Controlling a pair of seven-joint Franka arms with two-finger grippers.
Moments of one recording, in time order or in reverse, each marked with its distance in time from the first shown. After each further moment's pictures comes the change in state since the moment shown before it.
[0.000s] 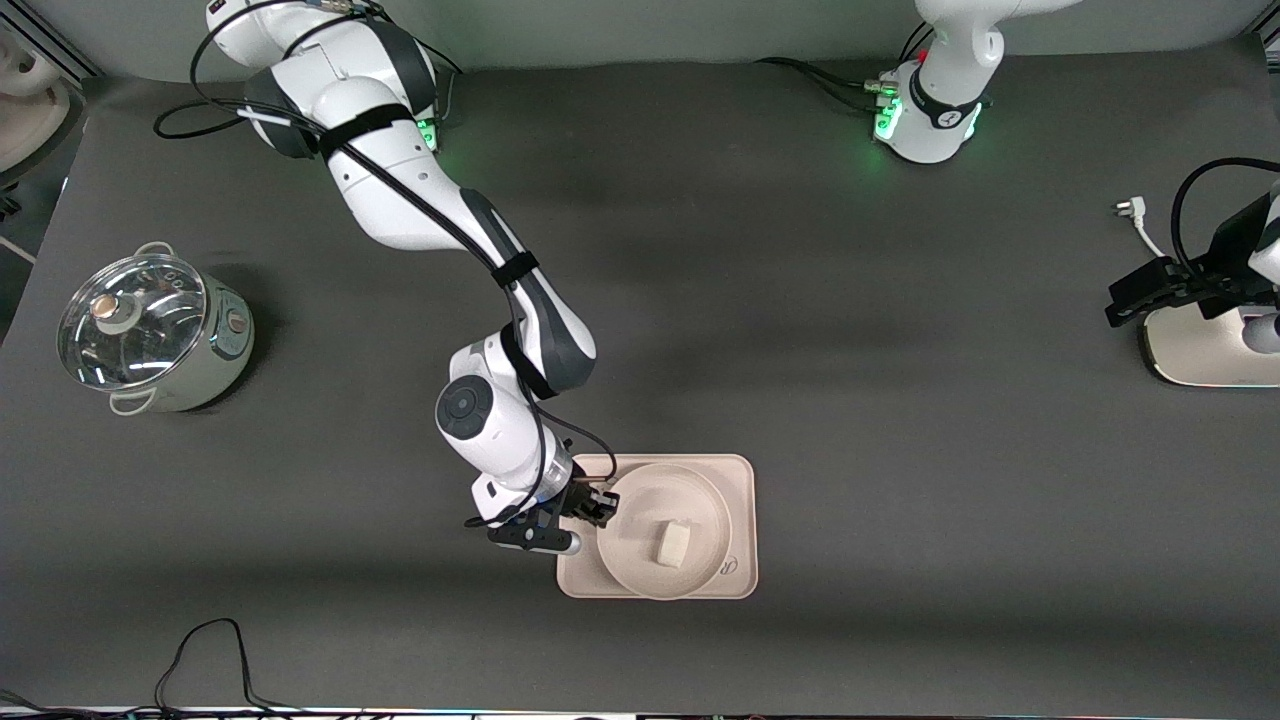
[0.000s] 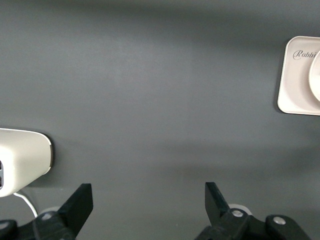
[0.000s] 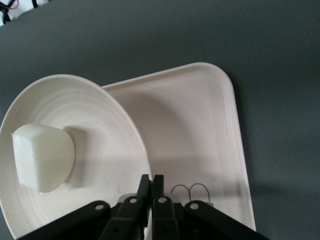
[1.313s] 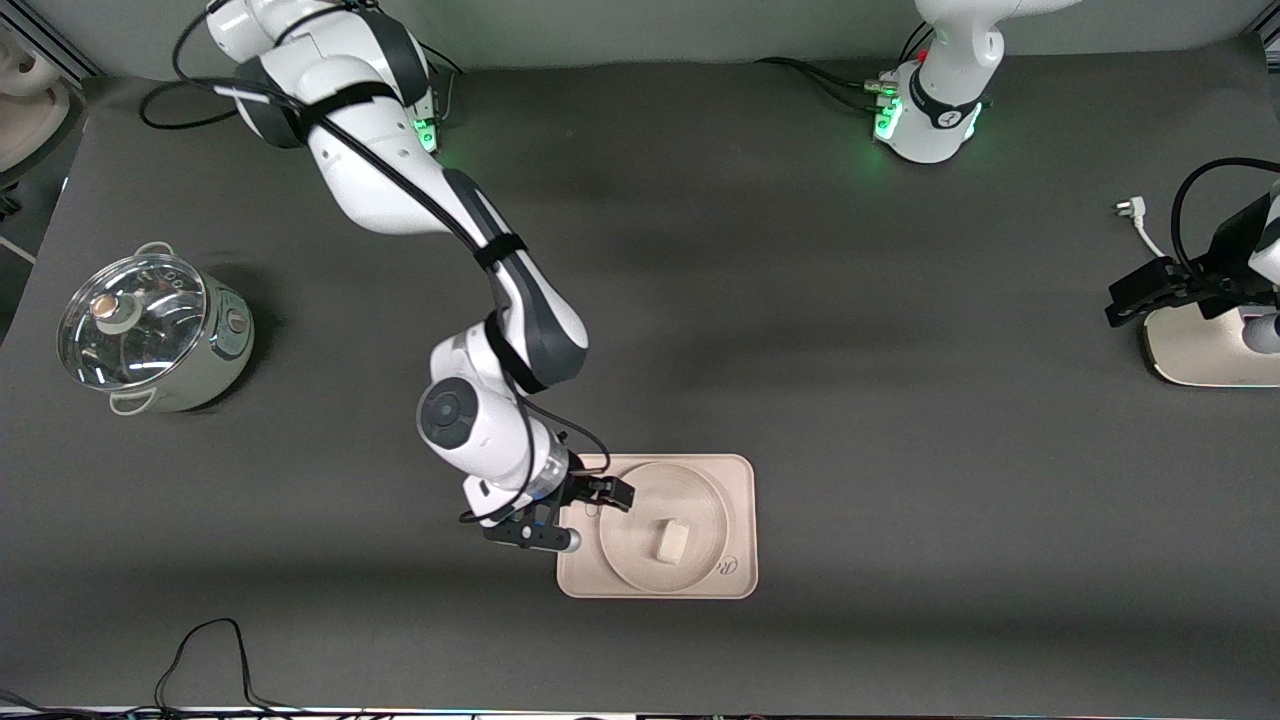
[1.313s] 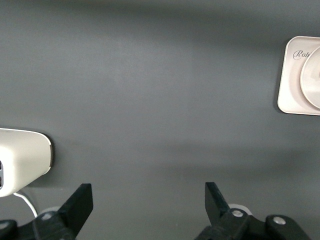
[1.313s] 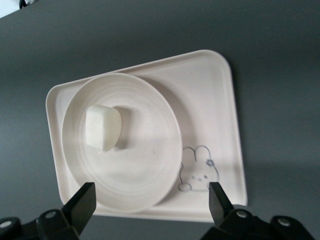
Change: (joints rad) left arm 0.000 0.001 0.000 0.000 0.000 0.000 0.000; right arm -0.013 -0.120 -0.034 0.061 0.027 -0.321 0.004
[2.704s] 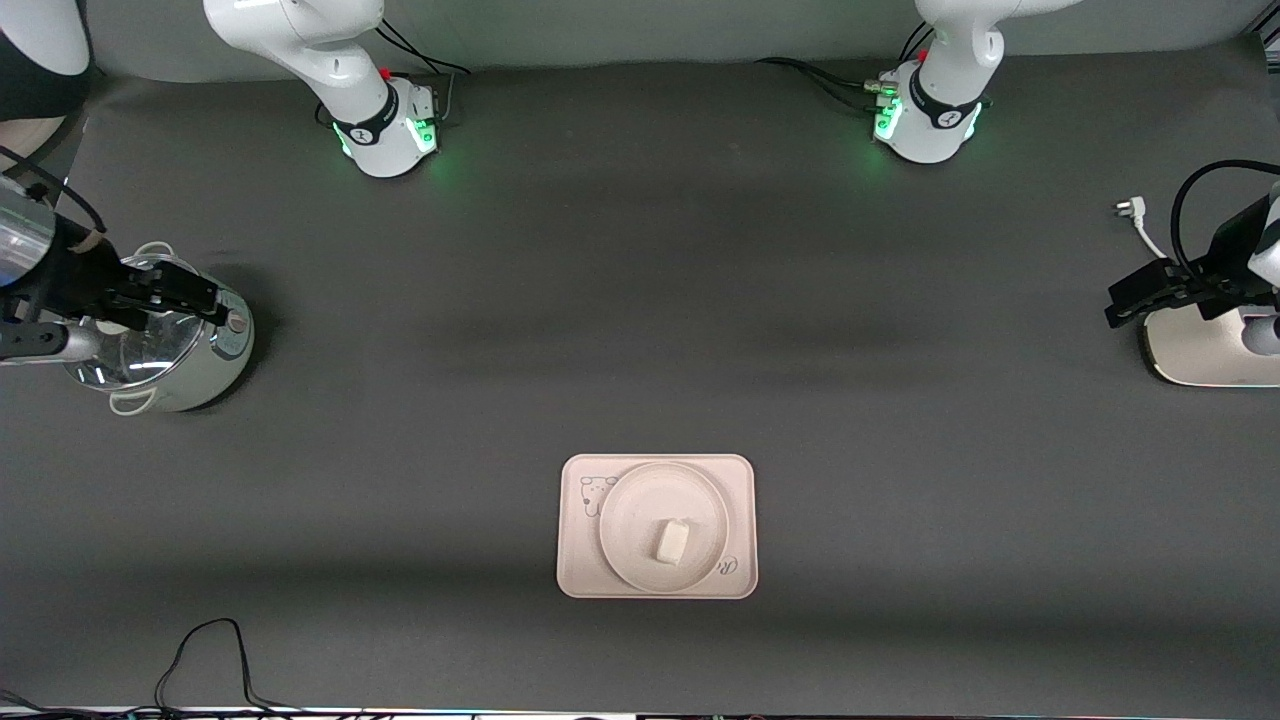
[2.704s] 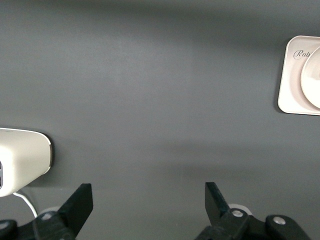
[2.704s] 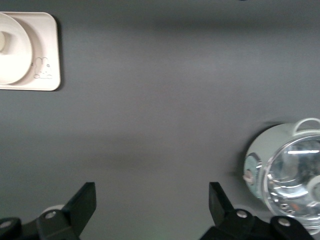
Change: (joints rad) left arm 0.000 0.002 0.001 0.000 -0.001 0.000 0.000; right arm -0.427 -0.846 0.019 -0.450 -0.352 -0.625 -0.477
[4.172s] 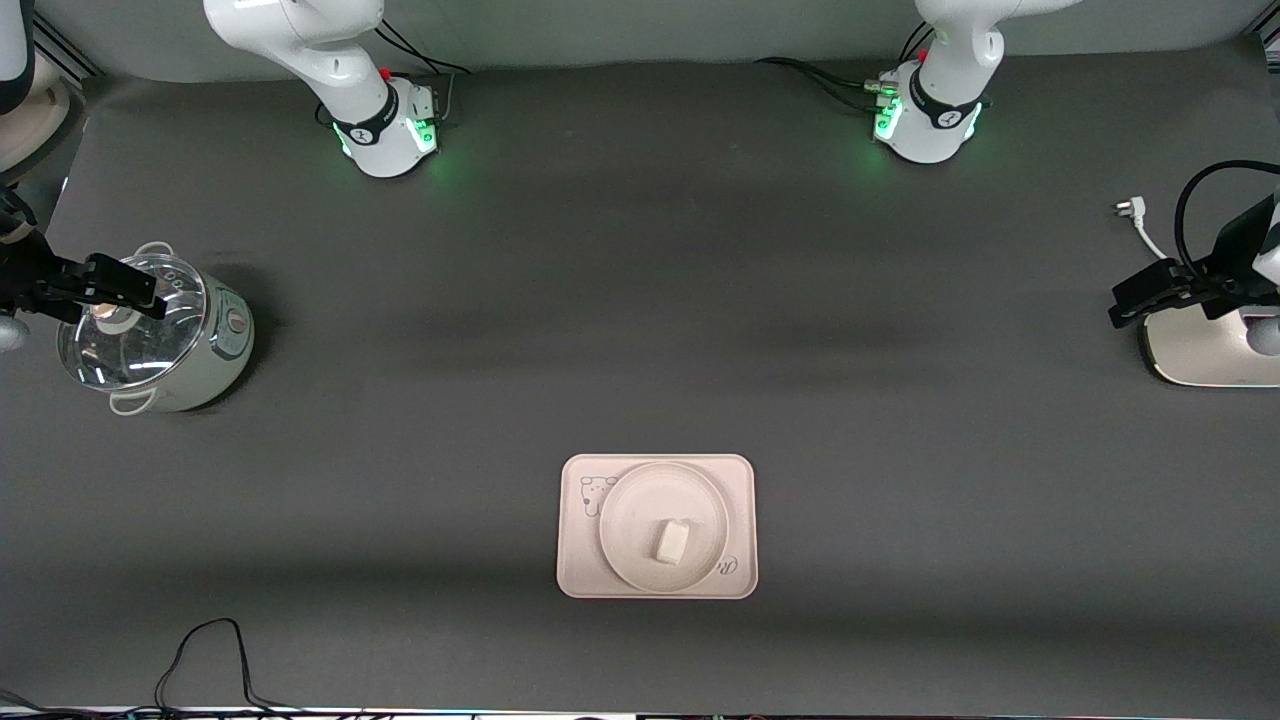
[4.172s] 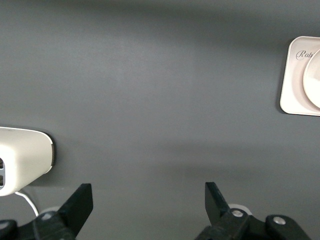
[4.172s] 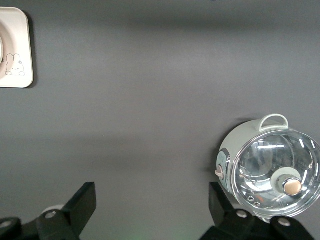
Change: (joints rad) left arm 0.002 0.000 0.005 0.000 0.003 -0.001 0.001; right arm 0.000 -0.014 -0.056 0.000 -0.044 -0.018 -0.053
